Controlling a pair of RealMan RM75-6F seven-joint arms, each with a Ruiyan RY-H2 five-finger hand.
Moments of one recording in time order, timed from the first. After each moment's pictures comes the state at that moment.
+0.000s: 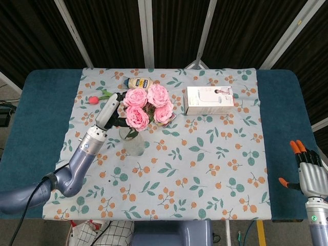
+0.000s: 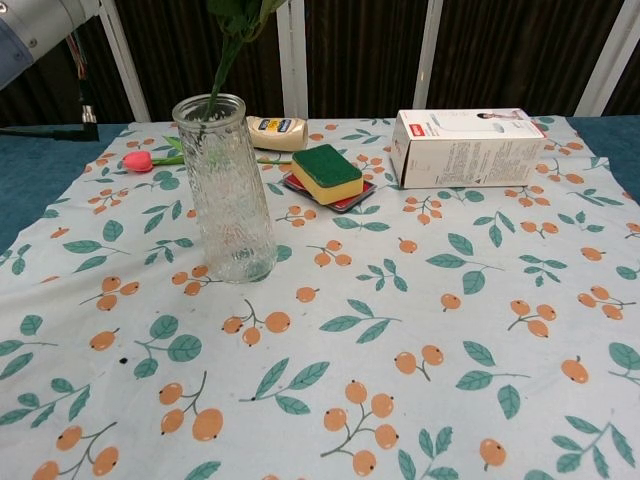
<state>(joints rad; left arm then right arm) -0.86 -1.53 -0.36 -1.38 1.47 1.22 -0.81 0.12 -1.19 0.12 -1.48 -1.30 1.32 0.02</state>
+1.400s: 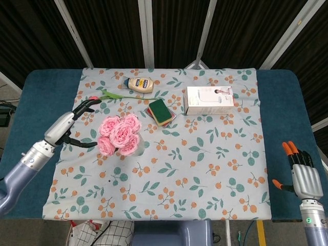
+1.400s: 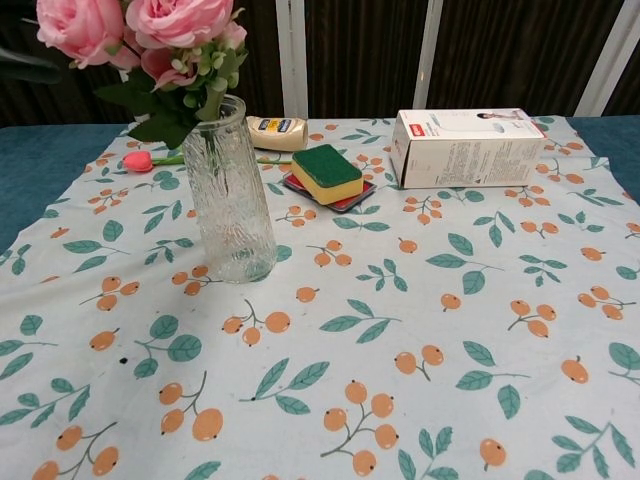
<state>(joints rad) -0.66 -1.07 -0.06 -1.51 1.59 1.18 -0.88 0.12 -1.20 0.10 -1.53 -1.34 1.34 0.01</state>
